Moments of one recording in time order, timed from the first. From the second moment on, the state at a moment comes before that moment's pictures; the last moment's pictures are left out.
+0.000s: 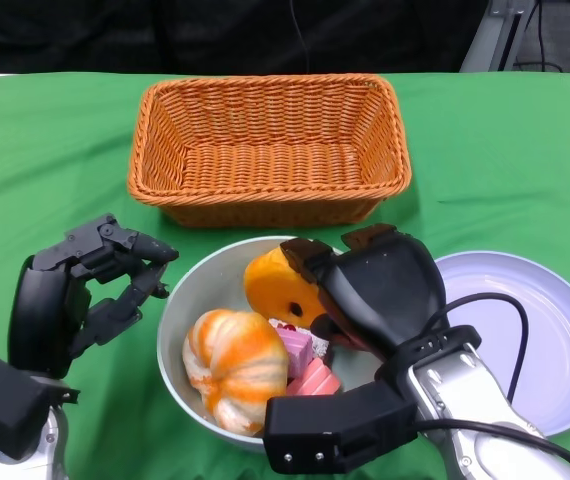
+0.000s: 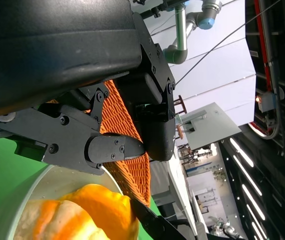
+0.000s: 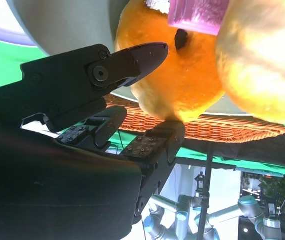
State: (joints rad) left arm -0.41 0.07 0.19 1.01 -0.14 -1.10 -0.33; right arm -0.37 -0.08 0.64 0.15 -1.24 0.25 -0.14
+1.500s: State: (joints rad) left arm -0.41 0.07 0.18 1.02 -0.11 -1.12 -0.32; right arm -0.42 -0.08 0.64 0.32 -1.05 0.03 -0.47
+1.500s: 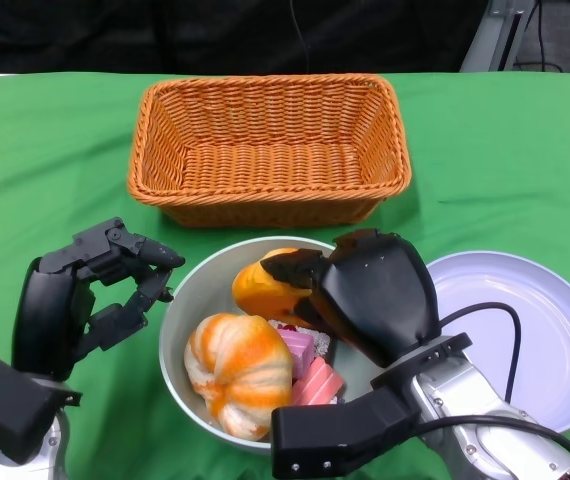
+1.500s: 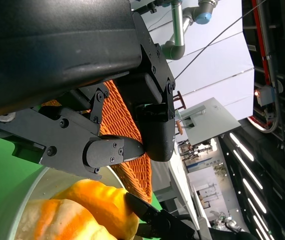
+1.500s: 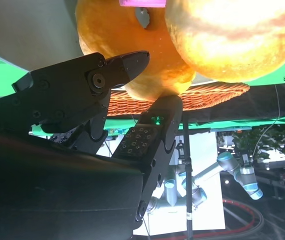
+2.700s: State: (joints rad) left arm -0.41 0.07 0.17 1.03 -0.11 -1.12 -0.30; right arm -0.41 -0.11 0.55 0.27 -0.92 -0.16 -0.51
